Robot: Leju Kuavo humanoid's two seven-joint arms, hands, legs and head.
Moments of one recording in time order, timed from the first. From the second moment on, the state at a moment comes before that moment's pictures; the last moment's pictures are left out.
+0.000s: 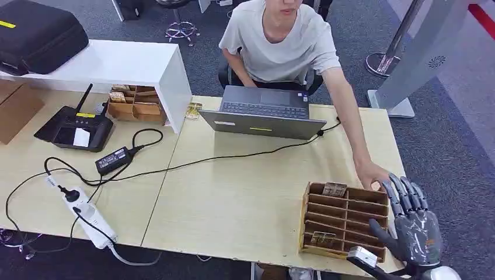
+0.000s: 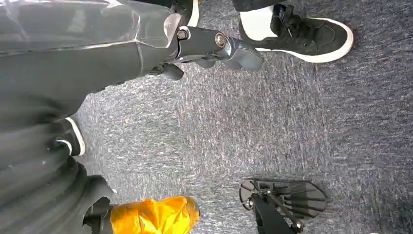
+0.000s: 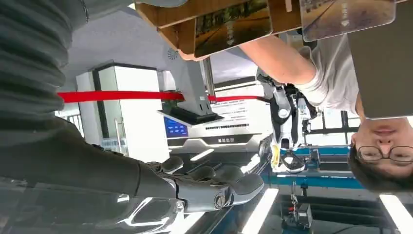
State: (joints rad) left arm -0.07 -0.12 1.08 -0.20 -1.09 -0.01 -0.14; right arm 0.14 -0.33 0.07 -1.53 1.09 -0.69 -0.33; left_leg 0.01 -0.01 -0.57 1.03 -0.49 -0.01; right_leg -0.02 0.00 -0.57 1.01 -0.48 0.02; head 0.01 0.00
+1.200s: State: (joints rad) left arm -0.08 -0.12 1.08 -0.20 -1.11 -0.01 -0.14; right arm 0.02 -0.30 0.20 -1.43 1.10 -0.68 -0.33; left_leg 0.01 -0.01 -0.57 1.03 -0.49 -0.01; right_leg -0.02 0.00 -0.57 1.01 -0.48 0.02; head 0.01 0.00
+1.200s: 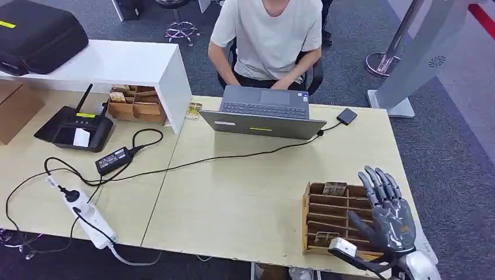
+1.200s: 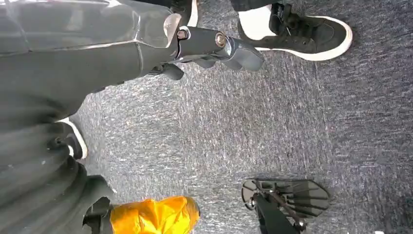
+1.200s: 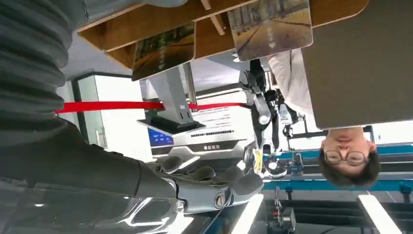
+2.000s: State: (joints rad) left arm -0.08 -0.12 1.08 -0.20 -1.11 -0.01 -0.14; right arm 0.03 -0.35 0.09 -1.39 1.11 -0.69 -0.29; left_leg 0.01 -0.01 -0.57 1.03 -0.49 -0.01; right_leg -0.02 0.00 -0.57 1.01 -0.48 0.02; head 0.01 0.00
